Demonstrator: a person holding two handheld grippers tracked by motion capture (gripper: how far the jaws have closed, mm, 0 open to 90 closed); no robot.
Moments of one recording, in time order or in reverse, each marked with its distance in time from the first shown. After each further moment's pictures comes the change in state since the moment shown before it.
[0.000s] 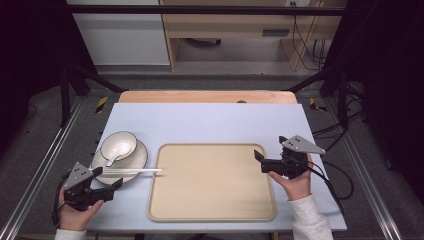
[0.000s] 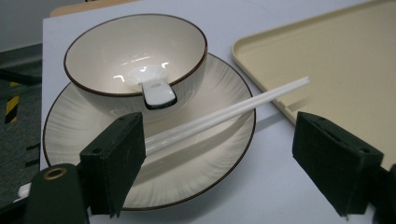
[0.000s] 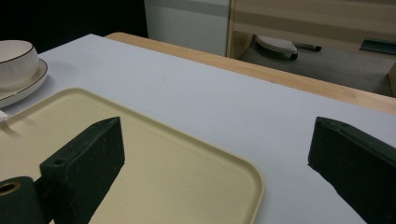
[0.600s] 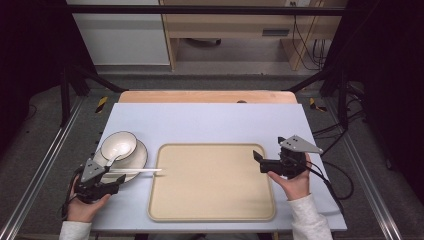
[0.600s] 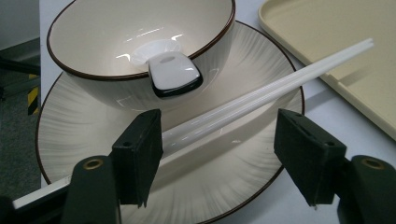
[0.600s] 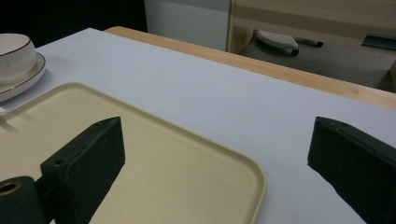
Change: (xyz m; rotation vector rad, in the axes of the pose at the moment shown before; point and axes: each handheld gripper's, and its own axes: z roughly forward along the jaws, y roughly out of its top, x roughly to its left) left arm 0.009 -0.006 0.034 0.080 0.052 0.063; right arm 0.001 -0.002 0.004 0.018 0.000 -0.003
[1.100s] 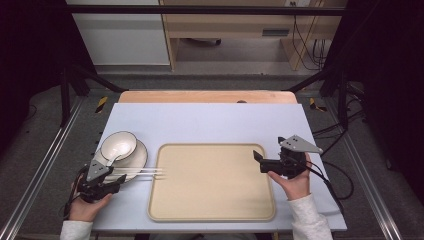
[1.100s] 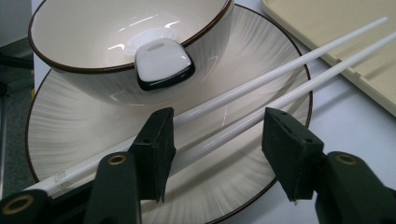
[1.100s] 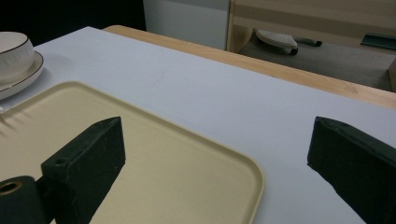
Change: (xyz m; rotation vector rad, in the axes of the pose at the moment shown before) left arm -0.002 0.000 0.006 0.039 0.006 0.020; right arm -0.001 0.000 0.000 0.004 -0.003 -0.005
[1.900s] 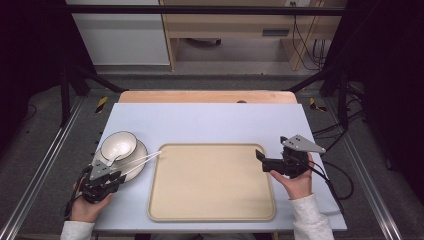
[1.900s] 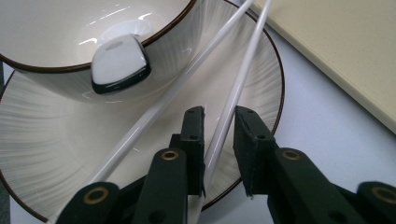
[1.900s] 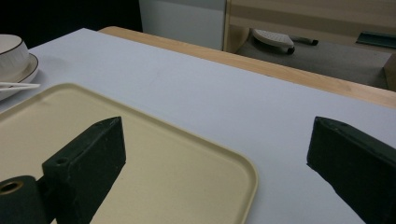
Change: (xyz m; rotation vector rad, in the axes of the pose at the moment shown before) left arm -0.007 0.005 -0.001 0.056 -0.053 0.015; right arm -0.005 0.000 -0.002 0.001 -0.010 0.013
